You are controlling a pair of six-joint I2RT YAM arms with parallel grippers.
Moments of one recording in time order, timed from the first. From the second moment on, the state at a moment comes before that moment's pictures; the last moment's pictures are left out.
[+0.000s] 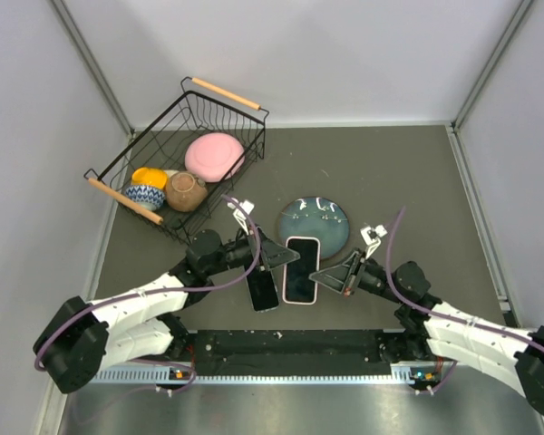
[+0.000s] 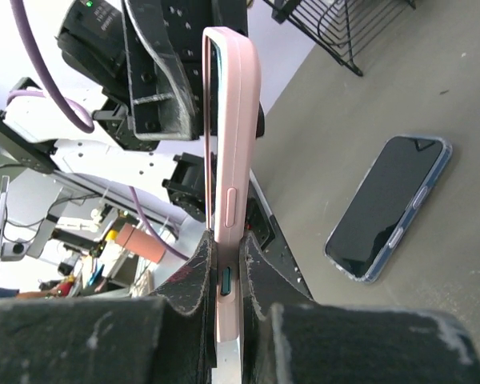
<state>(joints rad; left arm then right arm) -0.75 1.06 0.39 0.69 0.48 -0.99 0.78 0.78 0.04 0.87 -0.41 1.00</state>
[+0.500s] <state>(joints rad) -0.75 1.04 0.31 0.67 0.55 -0.94 0.78 0.57 0.03 0.61 -0.31 0.97</state>
